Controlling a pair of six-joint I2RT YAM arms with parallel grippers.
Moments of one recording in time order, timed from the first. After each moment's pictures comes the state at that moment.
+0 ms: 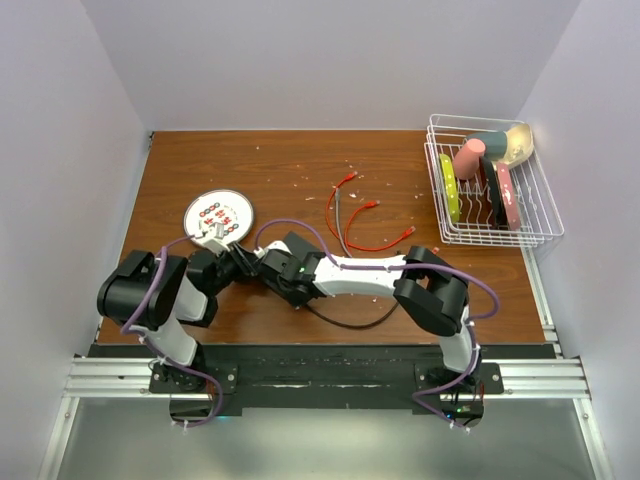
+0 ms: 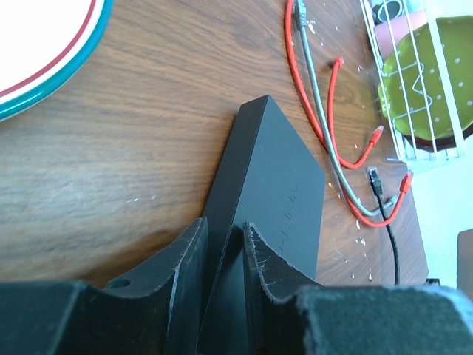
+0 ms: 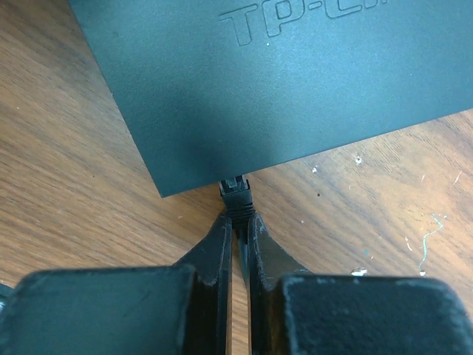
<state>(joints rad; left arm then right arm) -0.16 1.69 0.13 1.23 0.43 -0.78 1.14 2.01 1.41 -0.58 0.29 0.40</state>
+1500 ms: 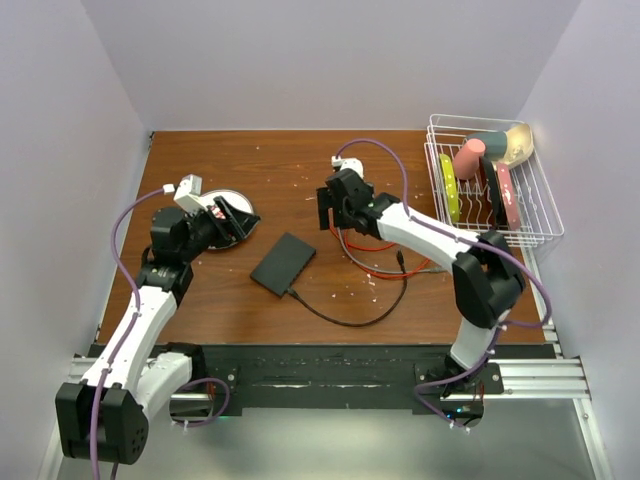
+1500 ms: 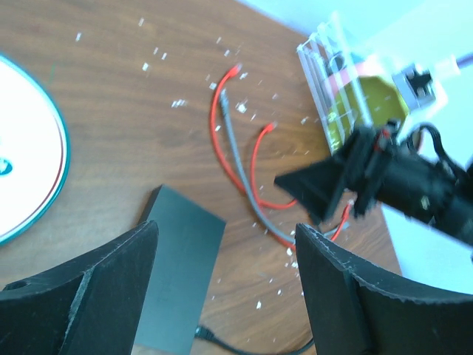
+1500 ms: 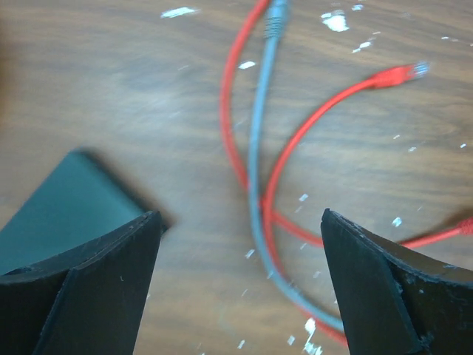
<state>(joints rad) -0.10 0.91 0.61 0.02 0.40 -0.63 0.72 1.75 1.34 -0.40 0.35 0.43</state>
